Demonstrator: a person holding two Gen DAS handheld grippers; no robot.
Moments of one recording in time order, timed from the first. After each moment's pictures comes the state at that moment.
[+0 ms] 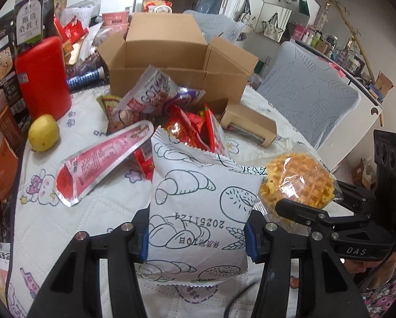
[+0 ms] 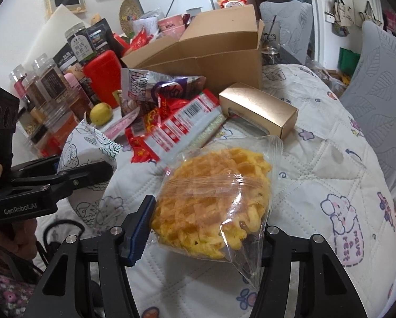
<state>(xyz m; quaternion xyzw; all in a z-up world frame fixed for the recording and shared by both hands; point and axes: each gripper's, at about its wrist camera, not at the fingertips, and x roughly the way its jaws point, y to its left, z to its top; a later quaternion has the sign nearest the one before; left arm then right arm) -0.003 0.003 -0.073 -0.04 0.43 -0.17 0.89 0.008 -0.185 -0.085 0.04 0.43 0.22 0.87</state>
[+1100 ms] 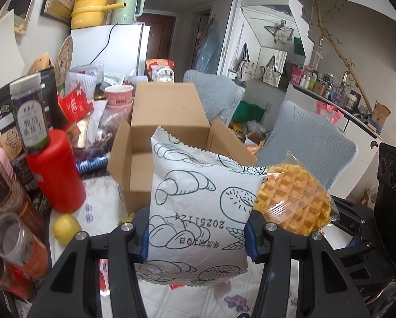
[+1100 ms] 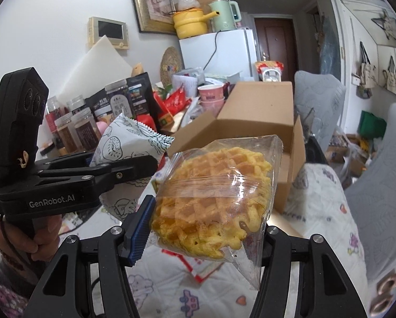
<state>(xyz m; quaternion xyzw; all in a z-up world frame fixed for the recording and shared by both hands) 0.053 0.009 0.028 -0.05 0.30 -0.15 0.94 0.055 -0.151 0.019 0.00 0.29 0.29 0.91</state>
